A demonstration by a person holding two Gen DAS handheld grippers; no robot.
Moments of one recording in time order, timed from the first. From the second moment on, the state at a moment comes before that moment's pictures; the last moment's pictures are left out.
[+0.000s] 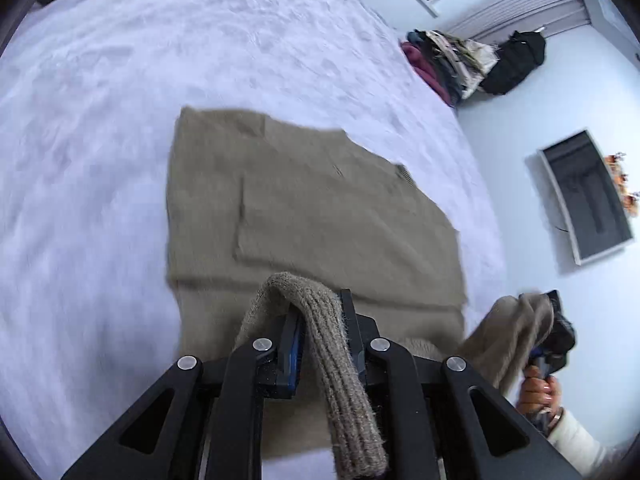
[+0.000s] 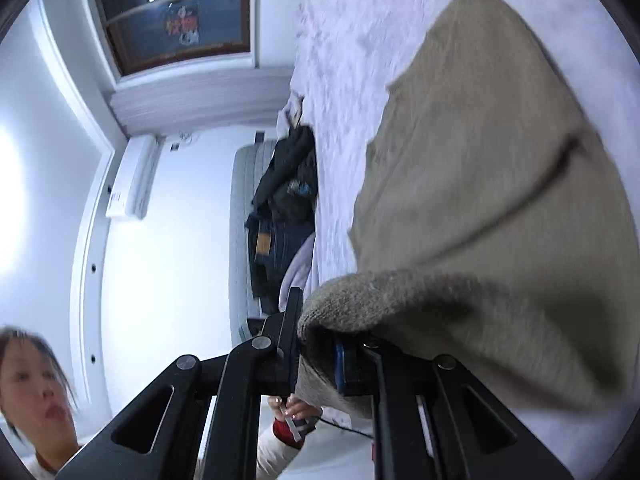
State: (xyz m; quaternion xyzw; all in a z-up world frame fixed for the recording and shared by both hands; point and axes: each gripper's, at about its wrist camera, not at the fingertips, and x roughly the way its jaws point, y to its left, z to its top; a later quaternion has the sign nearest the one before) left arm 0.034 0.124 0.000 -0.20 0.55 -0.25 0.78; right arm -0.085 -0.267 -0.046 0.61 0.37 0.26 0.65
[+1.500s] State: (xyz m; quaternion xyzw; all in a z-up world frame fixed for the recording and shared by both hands) left arm 0.123 0.035 -0.035 0.09 0.57 -0.25 0.77; right arm 0.032 -0.195 -0.012 -0.13 0.53 0.17 0.82
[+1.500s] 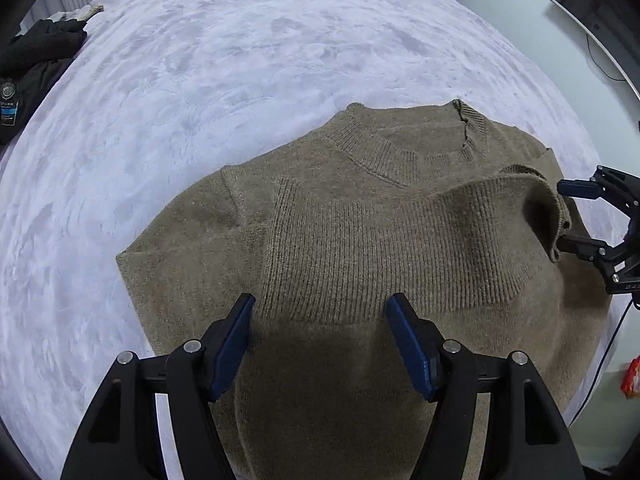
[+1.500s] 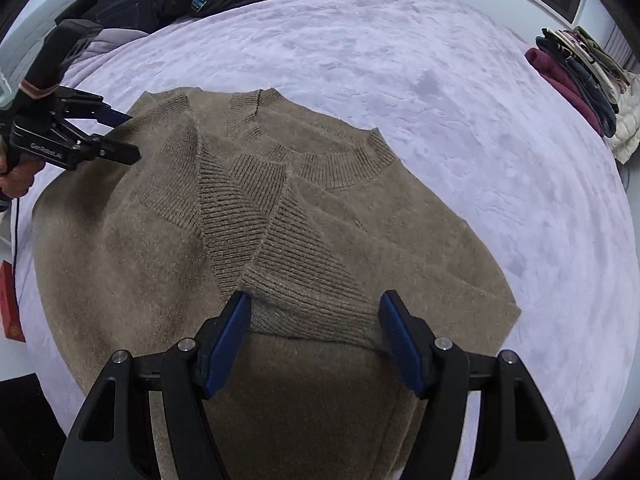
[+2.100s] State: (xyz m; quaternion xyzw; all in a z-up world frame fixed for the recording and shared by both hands) left arm 0.131 0.016 -0.039 0.09 0.59 -0.25 0.76; right arm 0.040 -0.171 -0.024 -0.18 0.52 0.22 0.81
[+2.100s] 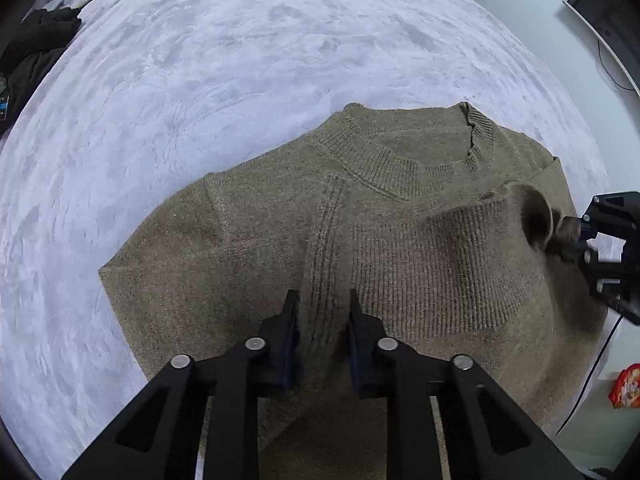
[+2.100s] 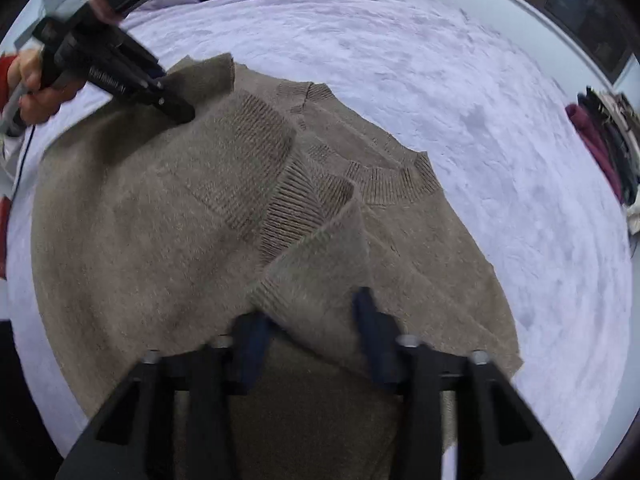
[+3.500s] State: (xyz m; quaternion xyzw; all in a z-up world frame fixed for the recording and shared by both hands) left arm 0.202 0.066 -0.040 0.00 0.55 -0.04 0.83; right arm 0.170 -0.285 -0.044 0.13 0.57 0.10 0.81
